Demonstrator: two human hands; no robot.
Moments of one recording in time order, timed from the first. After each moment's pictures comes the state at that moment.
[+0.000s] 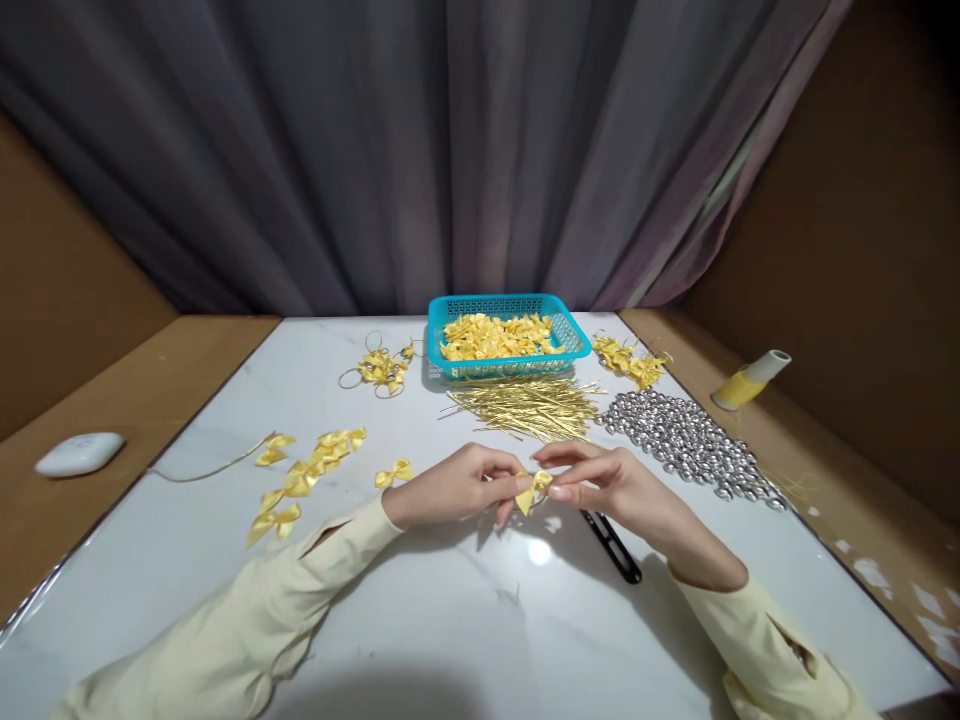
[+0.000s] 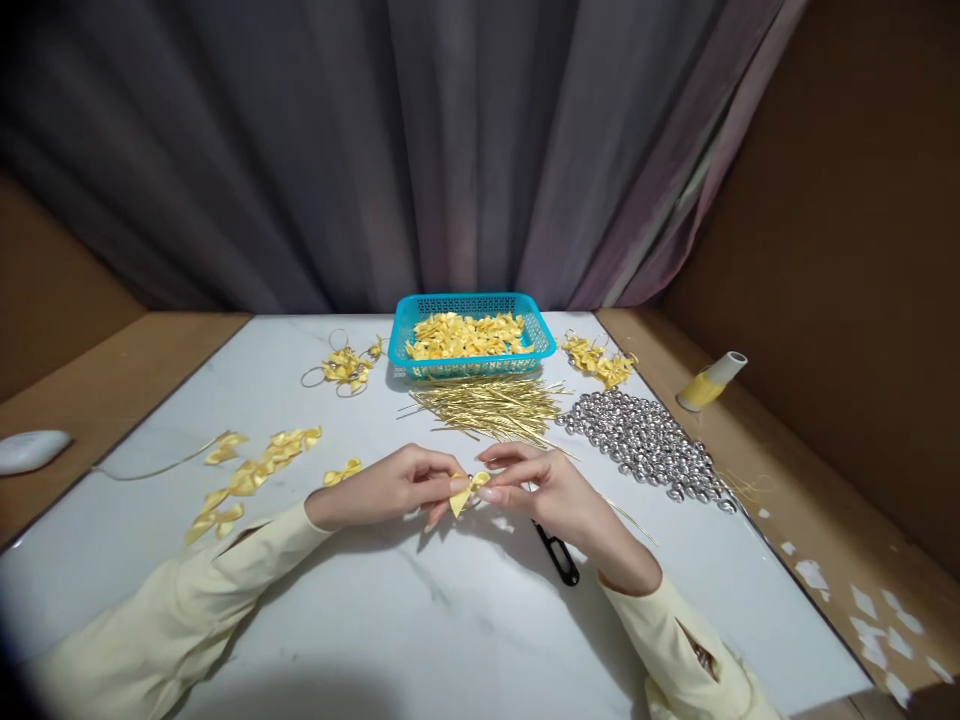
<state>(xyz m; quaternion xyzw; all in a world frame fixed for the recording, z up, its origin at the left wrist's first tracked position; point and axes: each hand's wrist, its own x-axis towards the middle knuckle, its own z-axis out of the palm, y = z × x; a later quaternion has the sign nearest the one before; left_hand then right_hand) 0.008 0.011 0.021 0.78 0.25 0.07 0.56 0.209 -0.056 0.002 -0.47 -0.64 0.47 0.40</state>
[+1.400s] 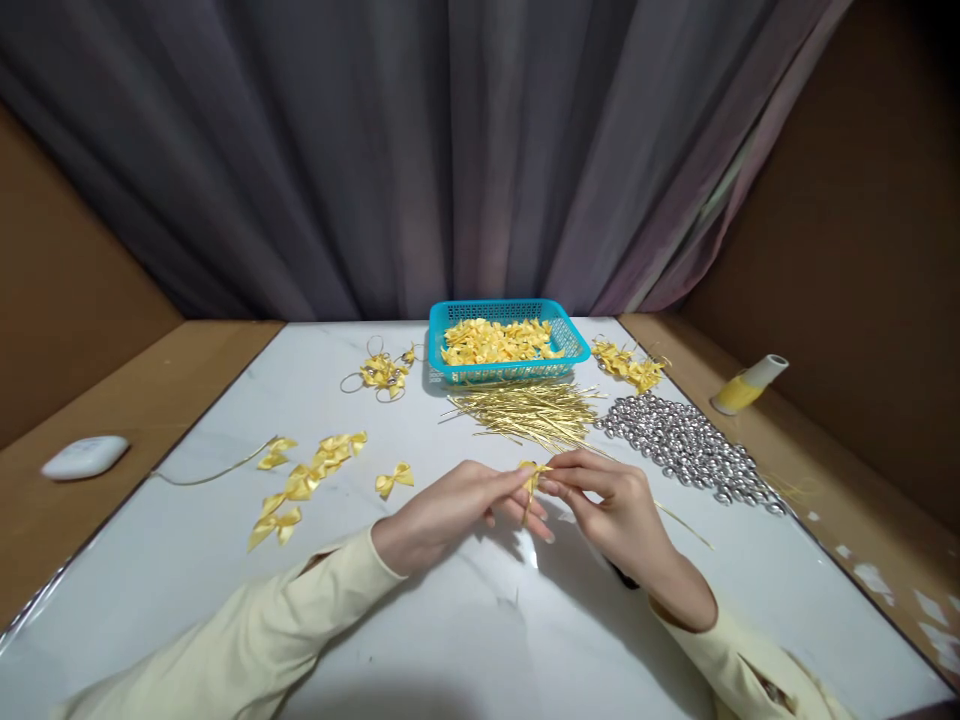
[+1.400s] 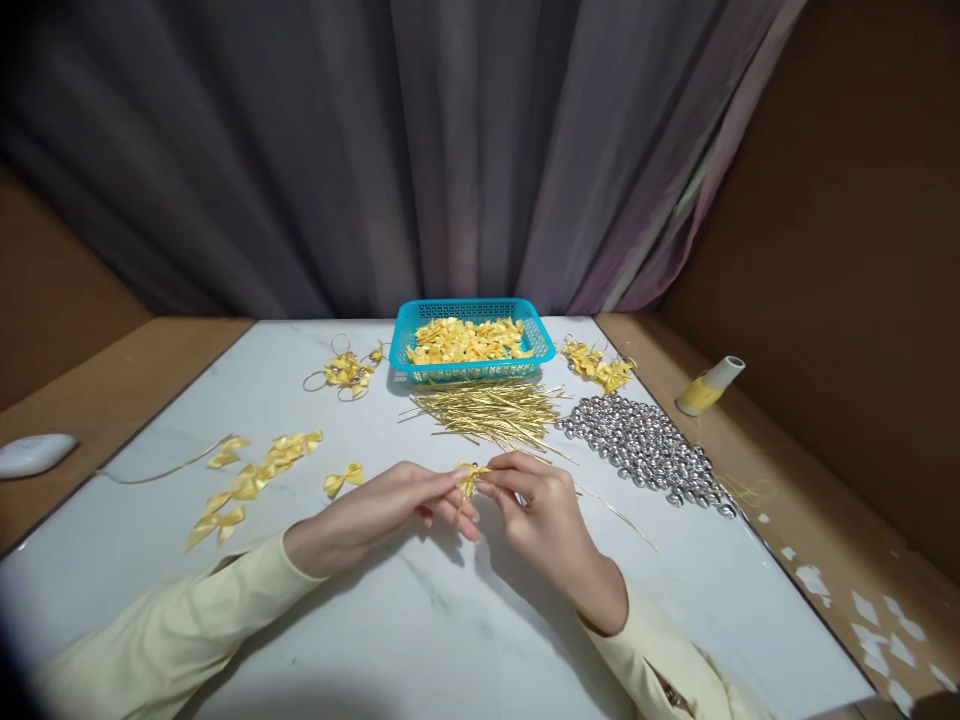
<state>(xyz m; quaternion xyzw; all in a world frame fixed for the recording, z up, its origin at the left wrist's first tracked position) 0.012 -0.015 0.025 0.61 0.37 0.11 0.69 0.186 -0.068 -0.001 -0.51 -0.71 0.14 0.47</state>
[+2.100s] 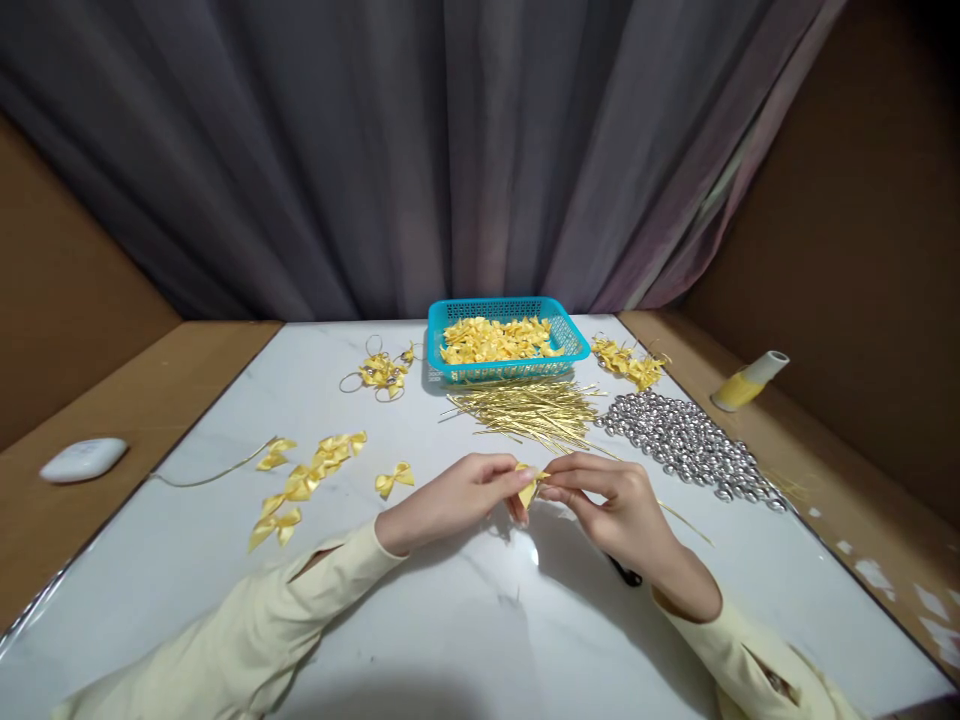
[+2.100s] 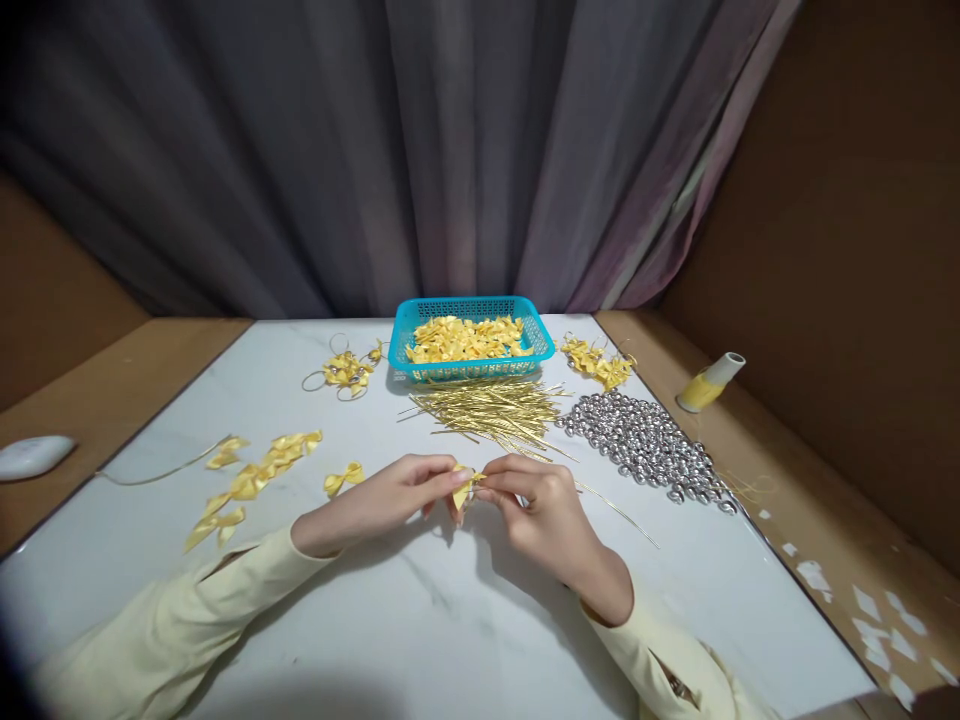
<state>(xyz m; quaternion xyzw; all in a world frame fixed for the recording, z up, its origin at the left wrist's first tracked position) 0.014 -0.005 0.032 0.74 0.33 0.11 0.58 0.190 -0.068 0.003 -0.47 -0.73 0.17 0.46</state>
